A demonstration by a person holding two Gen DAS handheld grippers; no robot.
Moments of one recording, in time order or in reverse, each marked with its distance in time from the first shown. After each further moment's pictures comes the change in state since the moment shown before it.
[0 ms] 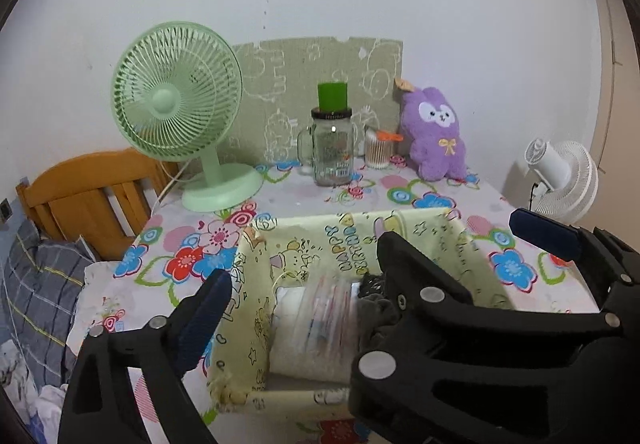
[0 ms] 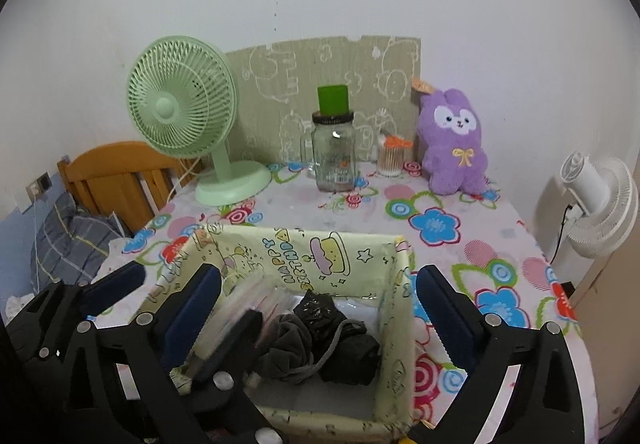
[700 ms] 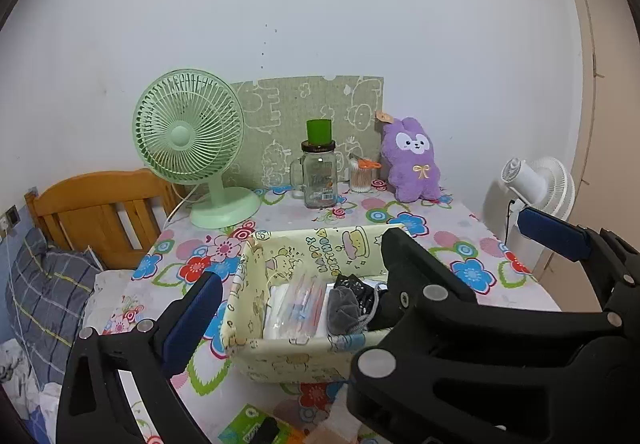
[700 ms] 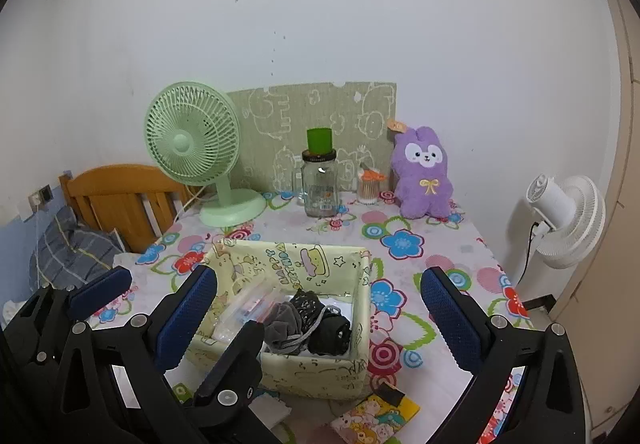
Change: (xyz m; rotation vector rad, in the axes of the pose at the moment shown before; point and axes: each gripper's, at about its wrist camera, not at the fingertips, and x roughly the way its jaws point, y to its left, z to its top) left arm -0.074 -0.016 -0.005 0.001 -0.079 -0.015; right arm -0.088 0.000 -0.006 -0.008 -0.098 -0.045
